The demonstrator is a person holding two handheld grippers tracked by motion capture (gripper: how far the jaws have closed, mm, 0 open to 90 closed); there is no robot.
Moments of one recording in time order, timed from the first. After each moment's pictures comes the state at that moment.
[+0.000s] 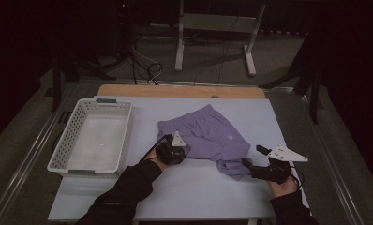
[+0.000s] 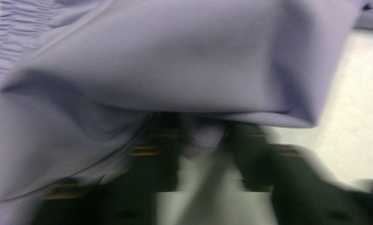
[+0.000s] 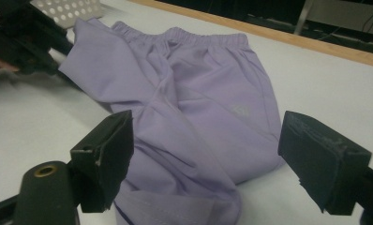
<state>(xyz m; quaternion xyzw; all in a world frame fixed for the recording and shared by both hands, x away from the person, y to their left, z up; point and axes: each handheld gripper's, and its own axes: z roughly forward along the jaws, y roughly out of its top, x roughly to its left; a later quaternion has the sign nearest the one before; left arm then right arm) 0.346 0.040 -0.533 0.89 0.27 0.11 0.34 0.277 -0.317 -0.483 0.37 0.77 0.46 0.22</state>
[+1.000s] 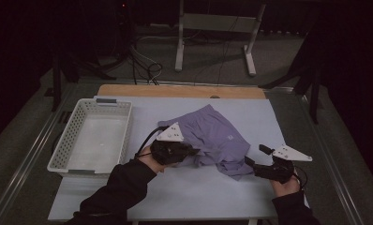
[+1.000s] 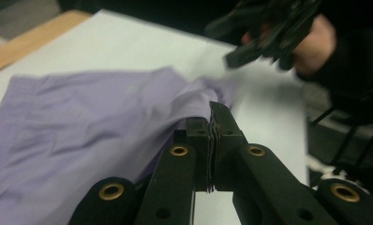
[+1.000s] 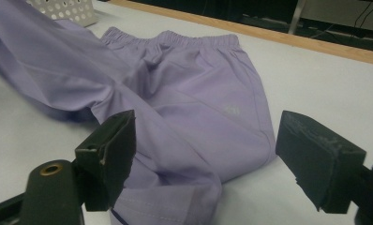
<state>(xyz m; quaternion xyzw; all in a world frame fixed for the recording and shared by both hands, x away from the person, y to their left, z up) 0.299 0.050 -0.414 0.84 0.19 0.03 0.51 0.278 -0.325 -0.480 0.39 0.76 0.47 0.22</state>
